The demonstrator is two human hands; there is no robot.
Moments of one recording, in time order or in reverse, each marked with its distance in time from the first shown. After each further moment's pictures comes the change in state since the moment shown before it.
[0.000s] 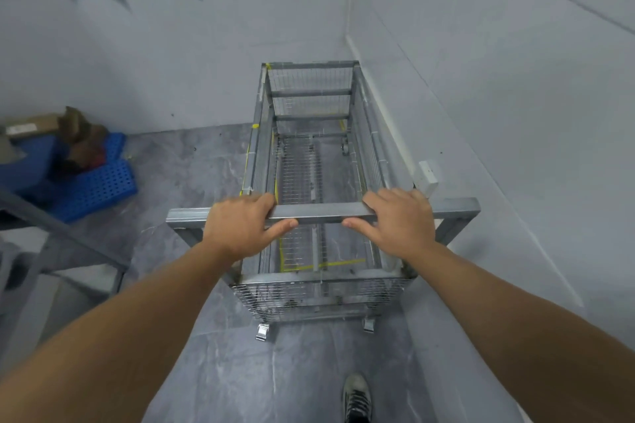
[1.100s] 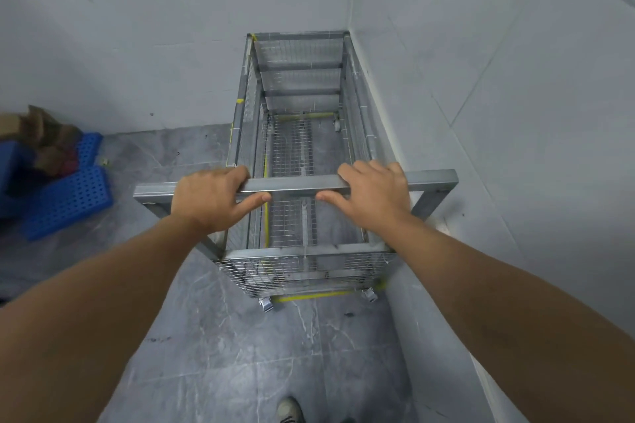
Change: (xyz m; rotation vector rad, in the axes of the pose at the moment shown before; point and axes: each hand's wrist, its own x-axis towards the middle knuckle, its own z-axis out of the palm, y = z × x) left_hand 0.237 -0.091 0.055 0.003 0.071 0.001; right_hand 0.236 0.083 0.078 0.000 -0.113 0.014
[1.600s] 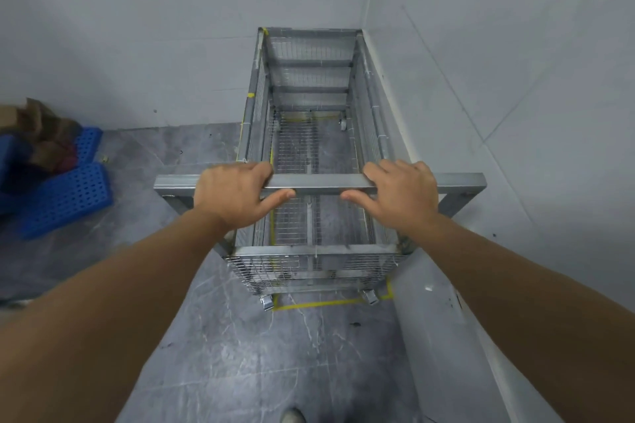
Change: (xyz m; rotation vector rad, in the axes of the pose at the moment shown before) left_hand 0.028 -0.032 0.007 0.007 0.035 0.042; right_hand 0.045 -0.002 0.020 -0.057 0.078 -0.054
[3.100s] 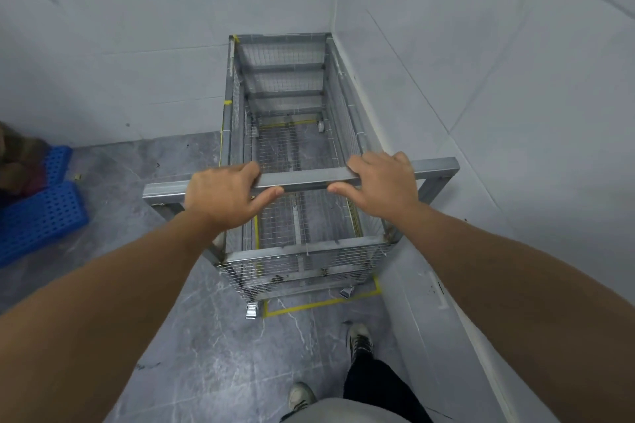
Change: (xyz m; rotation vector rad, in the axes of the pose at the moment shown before) left_hand 0.011 0.013 0.004 -0.012 -0.041 0.004; right_hand -0.004 0.016 -0.002 0.030 -0.063 0.075
